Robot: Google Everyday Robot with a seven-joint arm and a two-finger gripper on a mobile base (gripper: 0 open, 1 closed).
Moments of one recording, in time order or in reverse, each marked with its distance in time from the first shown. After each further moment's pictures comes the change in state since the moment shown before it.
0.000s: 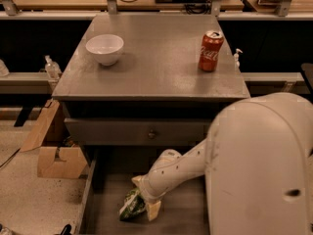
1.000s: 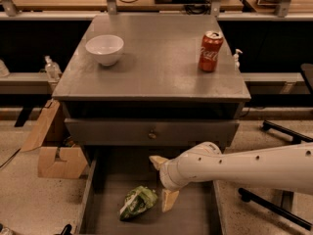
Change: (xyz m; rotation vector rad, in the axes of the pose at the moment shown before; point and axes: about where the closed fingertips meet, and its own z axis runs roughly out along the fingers) arm 0.035 -0.013 -0.105 0.177 -0.056 0.165
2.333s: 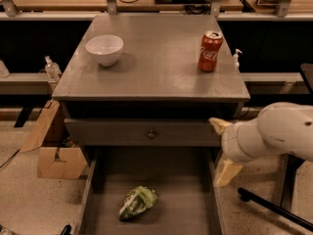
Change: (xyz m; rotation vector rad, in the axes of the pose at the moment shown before) arm 0.070 -0.027 -0.253 0.162 0.157 0.244
